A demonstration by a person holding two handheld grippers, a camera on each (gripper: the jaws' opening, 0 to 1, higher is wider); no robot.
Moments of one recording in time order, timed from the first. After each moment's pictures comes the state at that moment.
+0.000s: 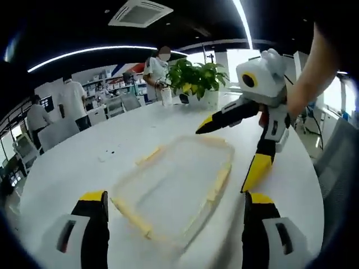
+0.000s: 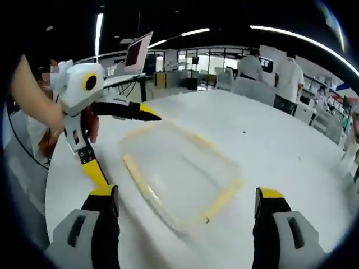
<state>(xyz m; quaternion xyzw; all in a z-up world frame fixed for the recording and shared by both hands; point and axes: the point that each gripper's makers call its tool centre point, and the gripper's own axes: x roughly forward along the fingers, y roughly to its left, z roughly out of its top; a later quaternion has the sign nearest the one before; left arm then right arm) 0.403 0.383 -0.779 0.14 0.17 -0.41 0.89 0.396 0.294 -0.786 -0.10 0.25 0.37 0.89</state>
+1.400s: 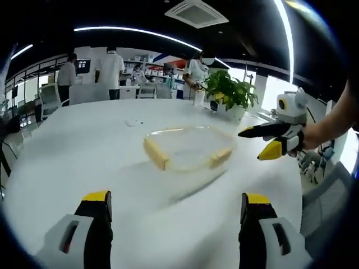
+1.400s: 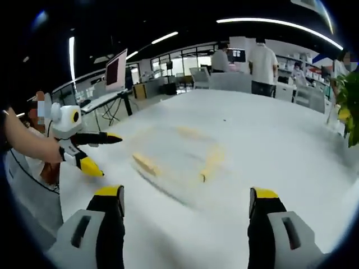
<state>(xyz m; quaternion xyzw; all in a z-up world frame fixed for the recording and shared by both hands) 0.351 0.449 -0.784 0.00 0.23 -0.32 0.92 0.346 0.249 -0.766 -0.01 0.26 0.30 0.92</state>
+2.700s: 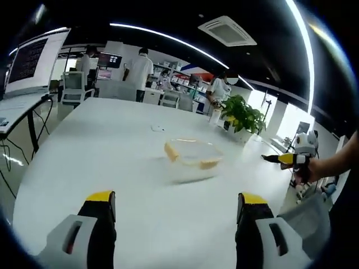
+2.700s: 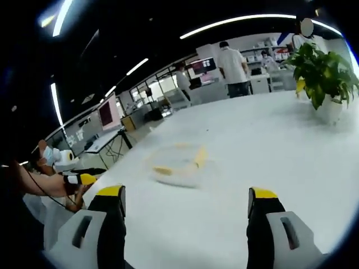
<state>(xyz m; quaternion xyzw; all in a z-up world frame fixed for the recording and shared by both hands) 0.267 0.517 -0.731 -0.11 0.23 -0.23 0.94 0.256 0.196 -0.700 0.14 0.22 0.25 0.93</state>
